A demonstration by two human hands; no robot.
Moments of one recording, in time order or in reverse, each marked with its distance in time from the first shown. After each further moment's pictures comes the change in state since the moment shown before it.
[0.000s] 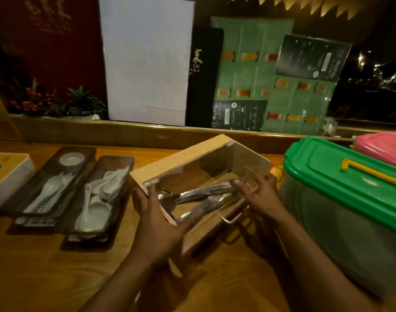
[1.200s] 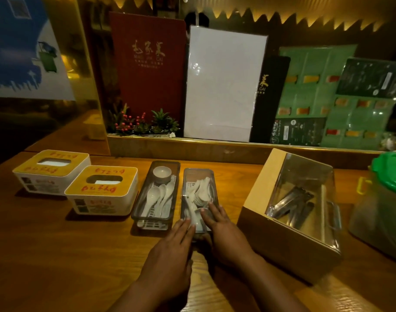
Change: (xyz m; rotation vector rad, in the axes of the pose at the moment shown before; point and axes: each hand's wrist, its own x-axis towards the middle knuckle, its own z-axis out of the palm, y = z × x) left_hand -0.023 -0.131 -0.205 0.876 -0.155 0.428; right_hand -0.096 -0.161 0.277 -0.649 -0.374 -0.385
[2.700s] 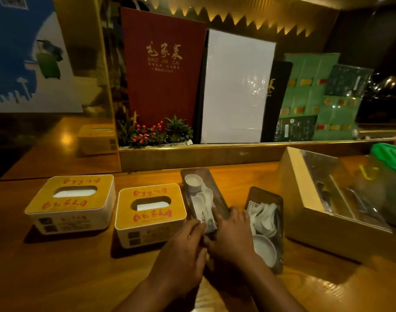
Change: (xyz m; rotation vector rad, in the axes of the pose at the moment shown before) left_hand 0.001 -0.194 -0.051 -0.338 0.105 0.244; right_hand 0.088 -0.171 0.031 -0.154 0.160 0.475
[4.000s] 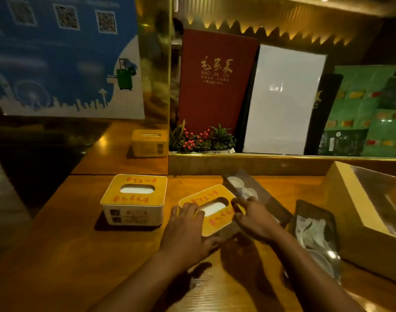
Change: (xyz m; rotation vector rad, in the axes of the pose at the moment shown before) left_hand -0.001 -0.078 -0.079 0.382 -0.064 -0.215; right_hand 0.051 -0.059 -0.033 0.409 -0.068 -0.134
